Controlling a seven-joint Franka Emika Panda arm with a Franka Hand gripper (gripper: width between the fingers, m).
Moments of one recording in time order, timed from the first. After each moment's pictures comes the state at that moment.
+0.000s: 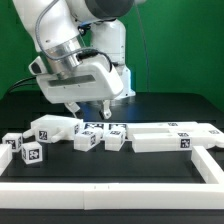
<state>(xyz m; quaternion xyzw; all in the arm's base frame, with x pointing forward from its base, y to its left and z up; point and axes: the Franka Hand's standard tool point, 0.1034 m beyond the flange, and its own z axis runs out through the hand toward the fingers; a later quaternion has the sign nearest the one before) 0.400 -0.054 0.055 -0.92 0.35 0.11 0.17</state>
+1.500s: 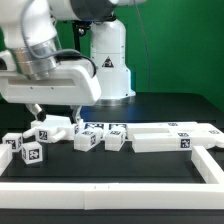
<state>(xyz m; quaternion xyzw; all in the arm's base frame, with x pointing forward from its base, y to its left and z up) 0.434 -0.122 0.055 -0.97 0.20 0.10 0.07</state>
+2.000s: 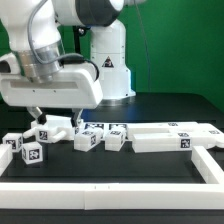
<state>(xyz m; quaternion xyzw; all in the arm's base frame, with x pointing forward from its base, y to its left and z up) 0.428 -0.126 0.044 -0.97 0.19 0.11 0.06</state>
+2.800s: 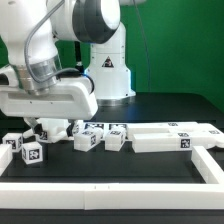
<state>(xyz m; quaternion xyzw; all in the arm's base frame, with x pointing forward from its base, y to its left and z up) 0.409 -0.134 0.021 -0.98 0.19 0.10 0.05</state>
